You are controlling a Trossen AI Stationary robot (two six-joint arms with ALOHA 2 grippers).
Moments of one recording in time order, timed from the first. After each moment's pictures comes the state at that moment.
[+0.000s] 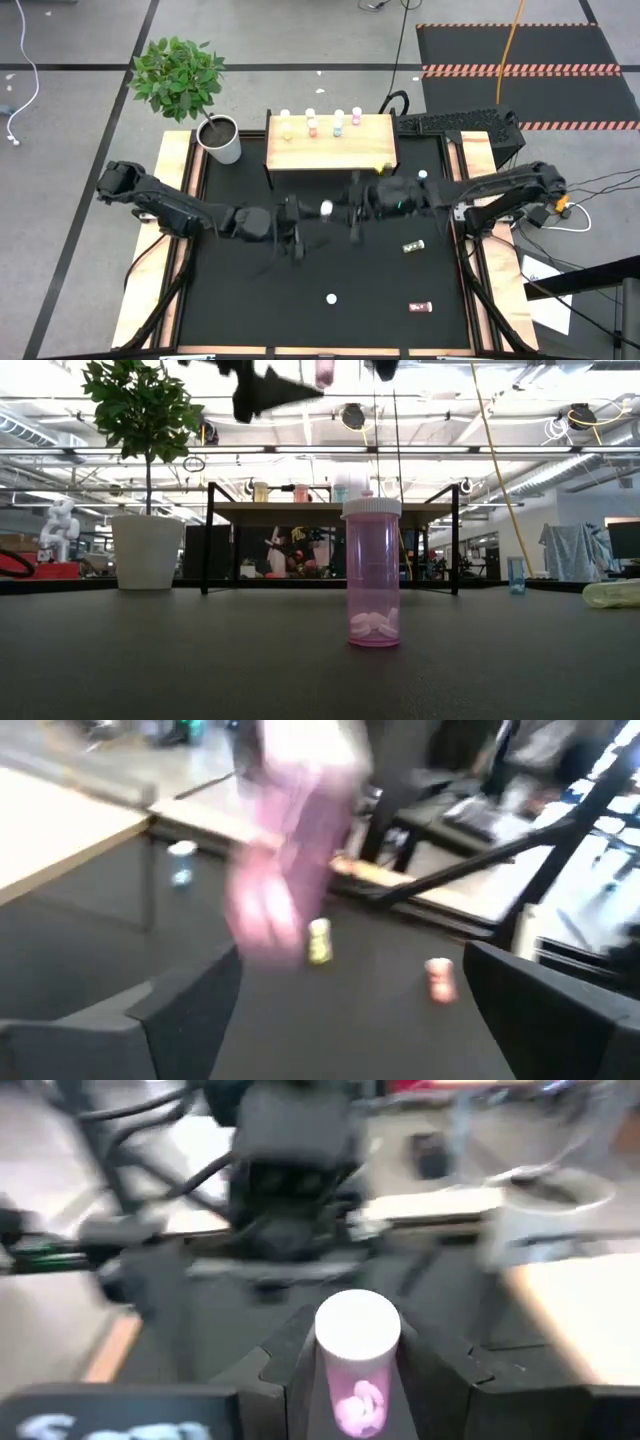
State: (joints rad) left arm -0.27 1.46 0.85 0.42 -0.33 -0.34; right arm 0.12 1.39 1.13 -0.04 0.15 0.12
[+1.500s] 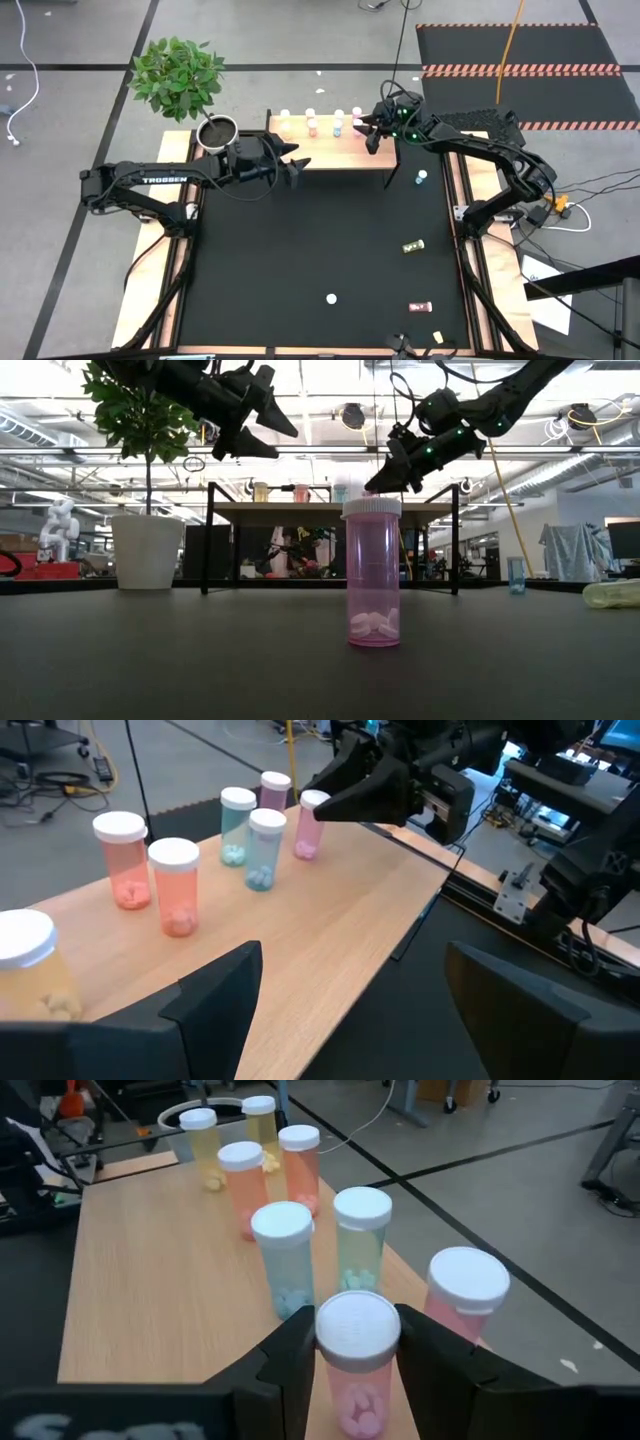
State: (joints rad) left arm 0.28 1.27 0.85 0.12 -0.21 -0.32; right arm -0.77 1.49 0.92 0.18 -0.35 -0.09
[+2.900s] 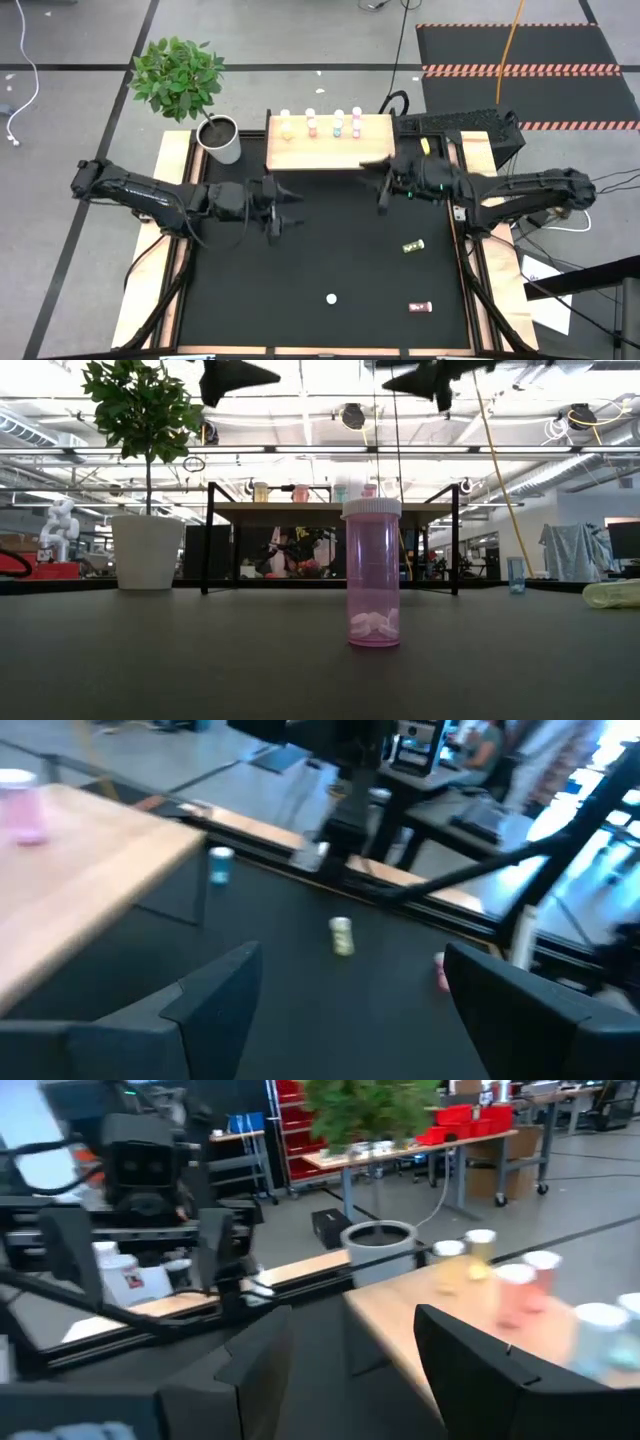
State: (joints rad) left arm -0.16 1.17 0.85 0.08 -0.24 -0.35; right arm -0.03 1.05 0.77 0.19 0.27 0.18
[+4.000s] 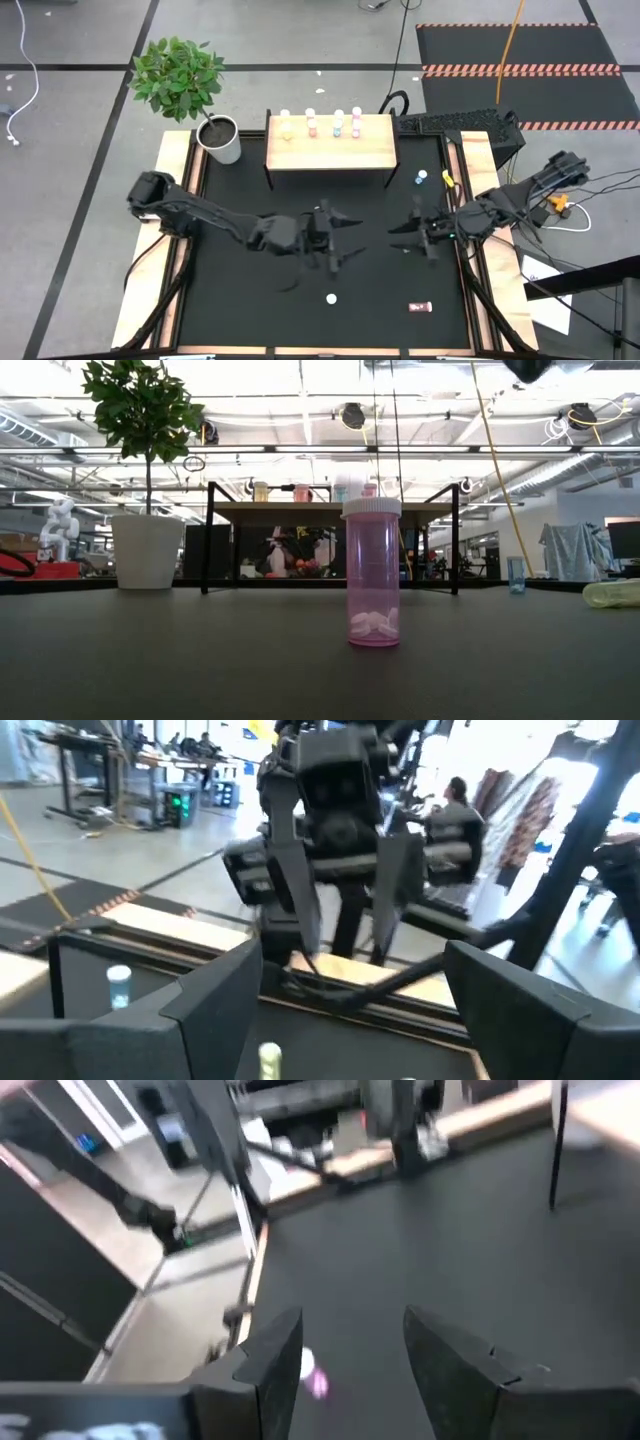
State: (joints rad) left arm -0.30 1.74 1.26 0.50 -0.39 -0.19; right arm 0.48 0.82 0.77 -0.29 0.30 0.54
